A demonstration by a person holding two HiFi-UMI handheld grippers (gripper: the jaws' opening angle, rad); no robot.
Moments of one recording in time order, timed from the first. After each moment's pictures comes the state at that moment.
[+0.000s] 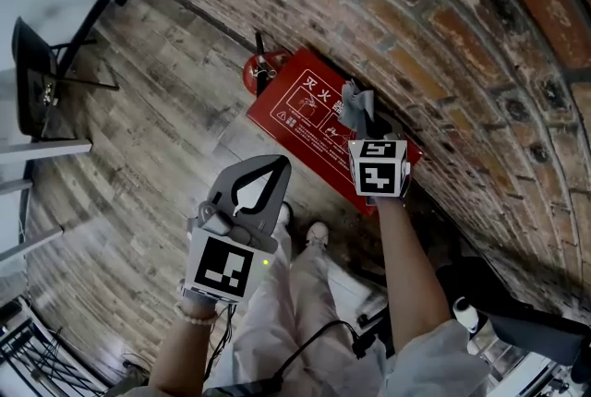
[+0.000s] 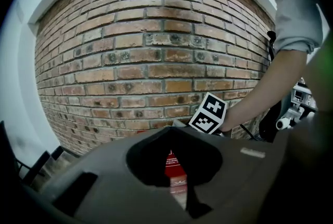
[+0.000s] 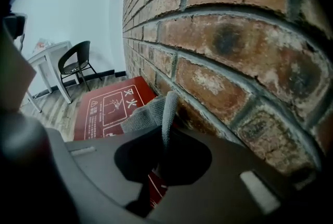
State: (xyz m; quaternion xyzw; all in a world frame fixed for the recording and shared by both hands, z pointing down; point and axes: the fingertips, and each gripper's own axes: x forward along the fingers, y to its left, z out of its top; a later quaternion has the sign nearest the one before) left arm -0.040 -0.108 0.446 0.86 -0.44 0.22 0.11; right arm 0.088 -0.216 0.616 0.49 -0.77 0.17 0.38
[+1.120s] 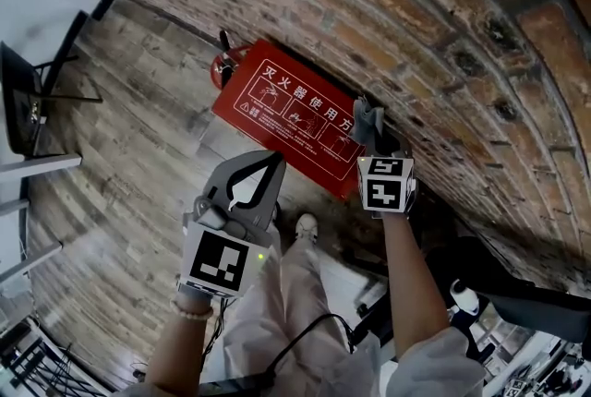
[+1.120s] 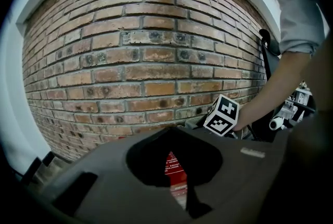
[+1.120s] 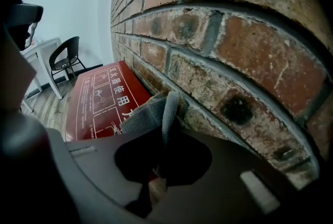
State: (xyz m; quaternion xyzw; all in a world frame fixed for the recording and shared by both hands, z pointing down) left arm 0.024 -0.099 0.446 0.88 -0.40 0.22 0.10; right arm 0.199 -0.162 0.621 0.53 -0.72 0.19 0.40
